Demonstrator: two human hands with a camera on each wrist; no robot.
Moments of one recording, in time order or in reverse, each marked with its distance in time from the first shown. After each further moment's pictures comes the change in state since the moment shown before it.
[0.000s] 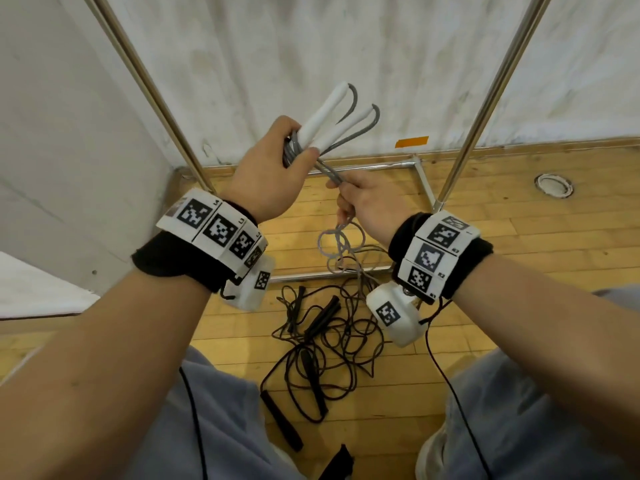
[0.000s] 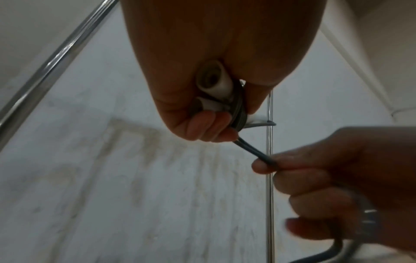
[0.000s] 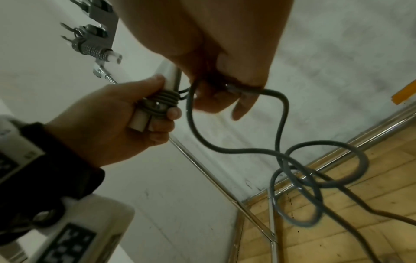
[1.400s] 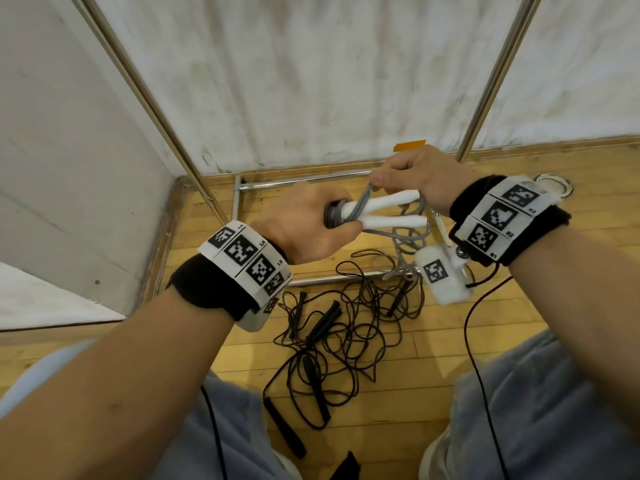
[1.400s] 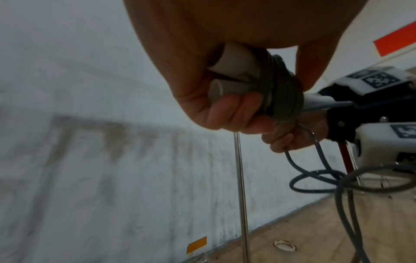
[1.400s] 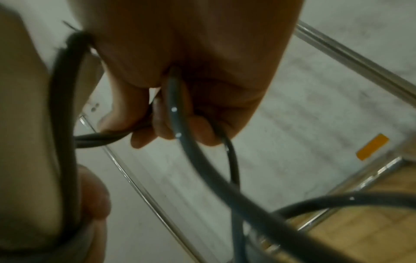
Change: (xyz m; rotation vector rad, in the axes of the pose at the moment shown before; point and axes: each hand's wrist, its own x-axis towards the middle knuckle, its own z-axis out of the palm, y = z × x) left_hand -0.024 0.020 0.024 0.186 -0.323 0.218; right_hand 0.003 -0.023 -0.083 -0.349 -0.097 -0.082
